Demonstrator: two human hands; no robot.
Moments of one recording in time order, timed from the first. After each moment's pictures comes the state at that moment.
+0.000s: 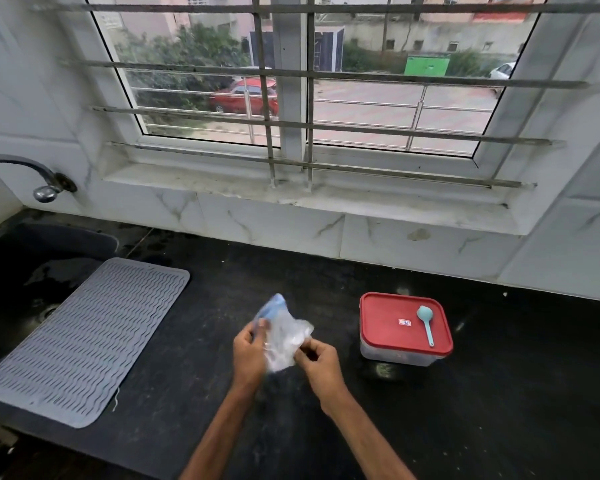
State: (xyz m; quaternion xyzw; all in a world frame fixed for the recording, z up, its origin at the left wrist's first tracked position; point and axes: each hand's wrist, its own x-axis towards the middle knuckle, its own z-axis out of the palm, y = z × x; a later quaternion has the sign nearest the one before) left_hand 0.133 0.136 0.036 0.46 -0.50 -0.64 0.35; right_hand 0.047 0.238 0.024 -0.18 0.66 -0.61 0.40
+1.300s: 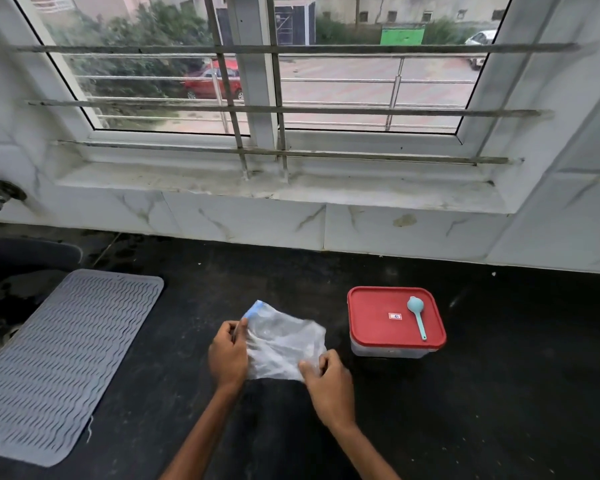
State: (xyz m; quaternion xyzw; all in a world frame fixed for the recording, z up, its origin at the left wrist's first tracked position) left_hand 0.118 0.088 -0.018 0.53 -0.68 -0.42 0.29; right_hand 0.037 0.257 0.011 -0.15 0.87 -0.39 0.28
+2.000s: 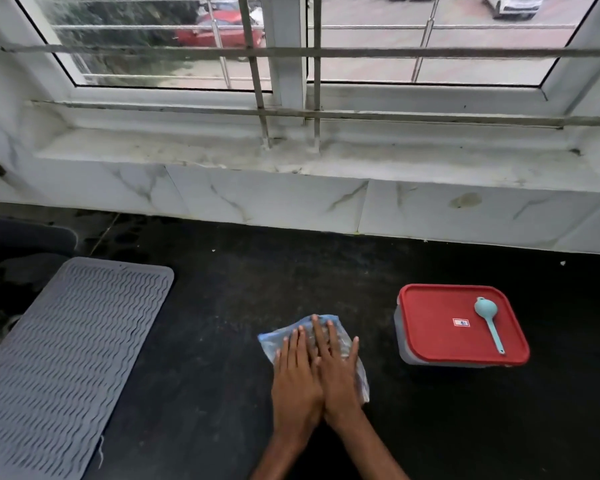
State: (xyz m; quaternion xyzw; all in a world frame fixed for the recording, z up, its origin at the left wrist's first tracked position) left_hand 0.109 0.117 -0.080 0.34 -0.88 -0.28 0.16; right_hand 0.032 0.168 -0.104 -0.47 0.87 -0.03 0.15
